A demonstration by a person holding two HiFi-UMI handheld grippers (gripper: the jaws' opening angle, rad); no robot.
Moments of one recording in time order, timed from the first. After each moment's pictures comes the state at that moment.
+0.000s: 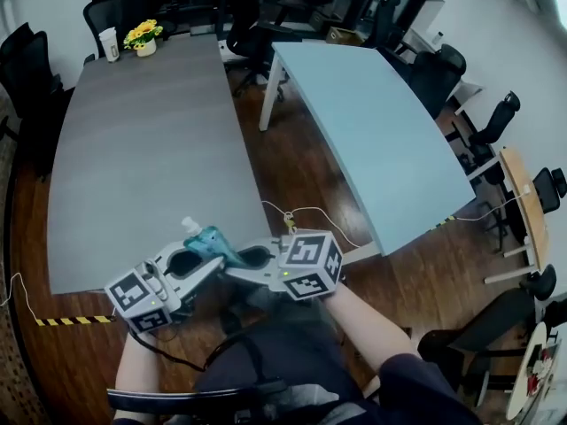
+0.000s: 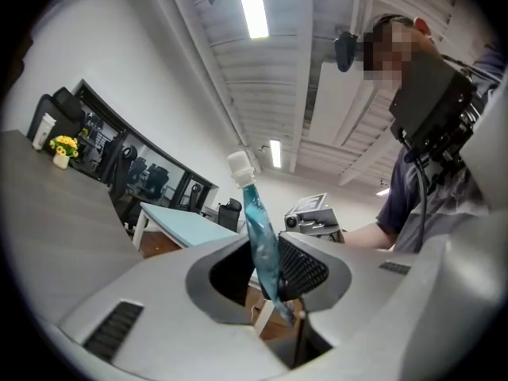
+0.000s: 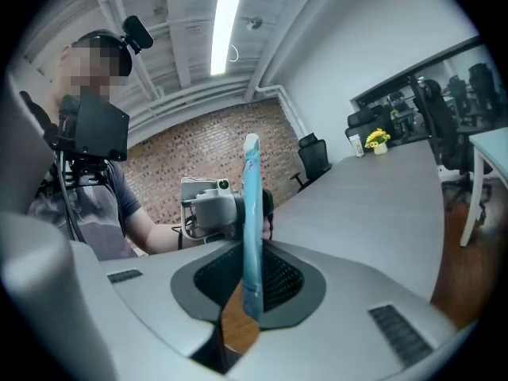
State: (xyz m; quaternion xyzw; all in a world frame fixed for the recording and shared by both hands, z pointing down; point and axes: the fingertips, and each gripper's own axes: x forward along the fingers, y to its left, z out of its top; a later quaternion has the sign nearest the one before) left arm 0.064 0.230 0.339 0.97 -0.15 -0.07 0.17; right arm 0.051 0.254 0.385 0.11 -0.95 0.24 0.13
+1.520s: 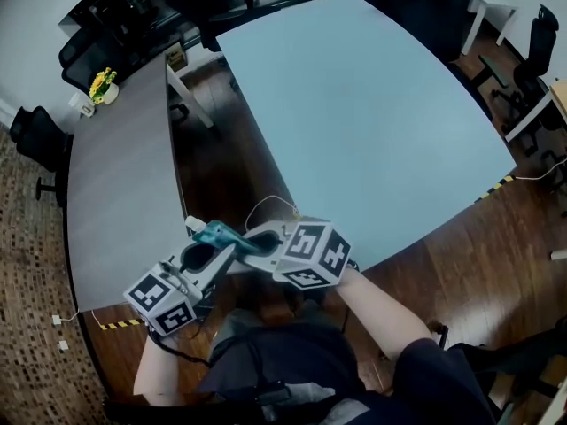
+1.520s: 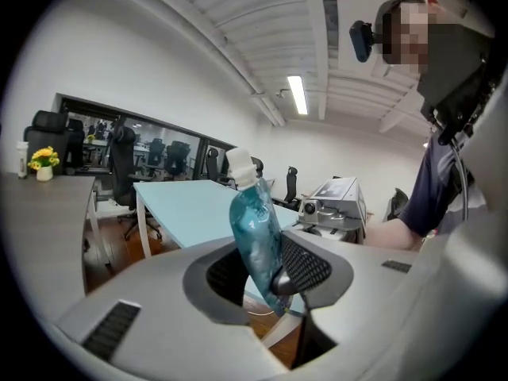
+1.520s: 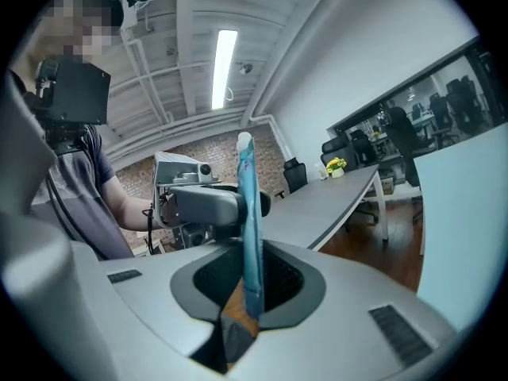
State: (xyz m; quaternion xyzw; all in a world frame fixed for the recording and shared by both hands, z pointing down) left arm 0.439 0.170 0.369 0.95 -0.25 0.14 0.15; right arm 0.425 0.192 0.403 0.13 -0.96 0.22 0.07
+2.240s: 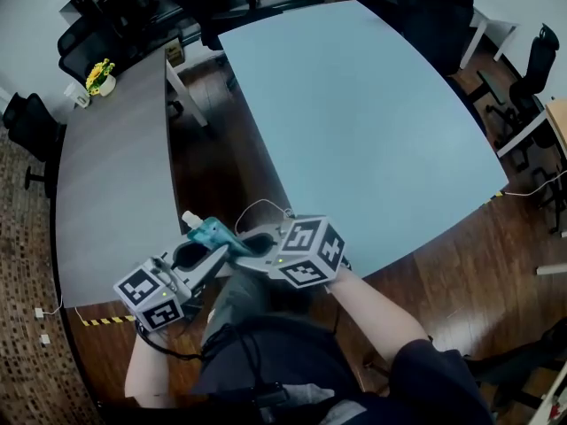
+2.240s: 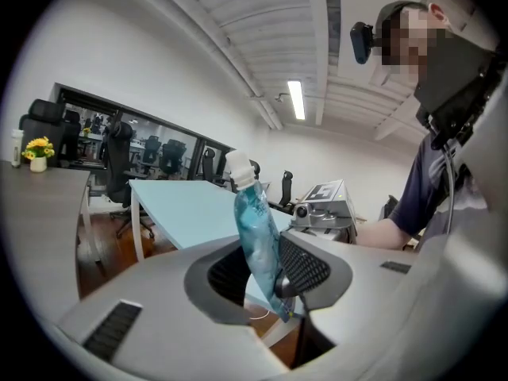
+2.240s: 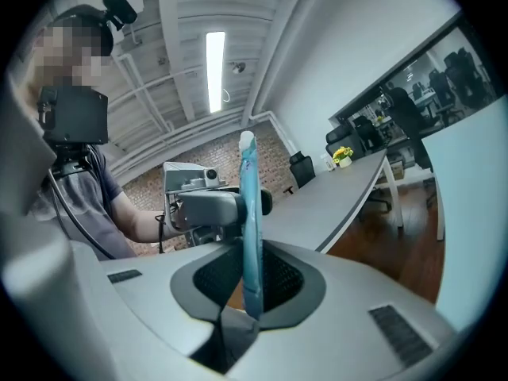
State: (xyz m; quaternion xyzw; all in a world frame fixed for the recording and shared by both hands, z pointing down) left arm 0.433 0.160 0.370 0.95 -0.23 0.12 0.18; right arm 0.417 0.186 0.402 0.09 -0.96 0.27 0.06
